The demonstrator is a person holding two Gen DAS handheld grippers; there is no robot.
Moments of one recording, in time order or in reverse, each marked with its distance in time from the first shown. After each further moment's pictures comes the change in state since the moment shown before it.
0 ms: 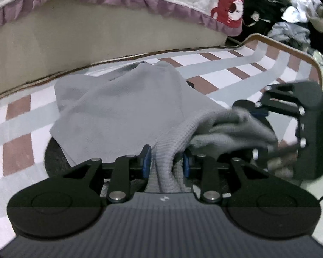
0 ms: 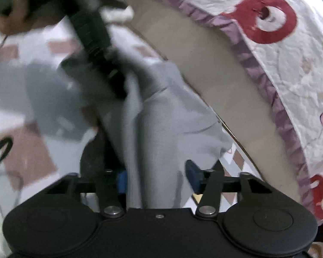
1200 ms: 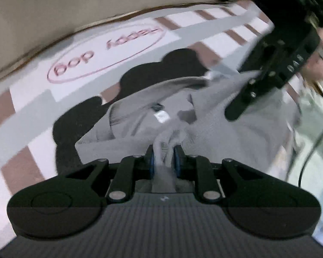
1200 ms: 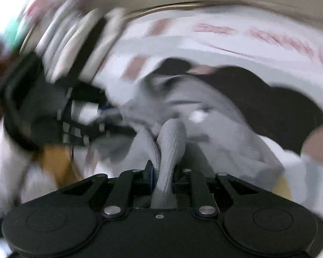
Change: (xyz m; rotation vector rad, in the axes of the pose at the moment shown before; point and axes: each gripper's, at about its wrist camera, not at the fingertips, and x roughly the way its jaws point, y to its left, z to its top) left arm 0.051 0.082 0.067 -0.045 0.362 -0.163; right arm 0.120 -0.163 0.029 0.872 0.405 0.915
